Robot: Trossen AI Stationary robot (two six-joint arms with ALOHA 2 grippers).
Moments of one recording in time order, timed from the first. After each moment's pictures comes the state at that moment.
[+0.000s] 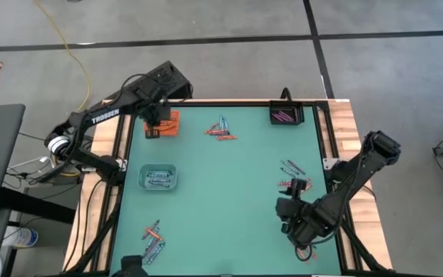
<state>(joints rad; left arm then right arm) 0.90 1.41 0.97 -0.76 -0.09 0.82 0.79 1.56 1.16 -1.13 0.68 0.89</state>
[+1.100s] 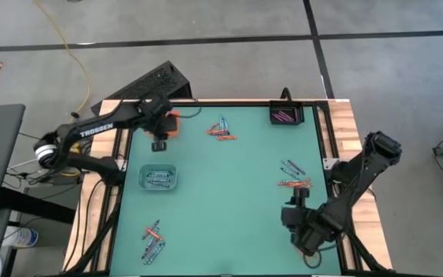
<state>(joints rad) 0.61 1.25 0.94 -0.77 -0.05 0.57 0.87 1.56 1.16 -1.12 0.49 0.89</state>
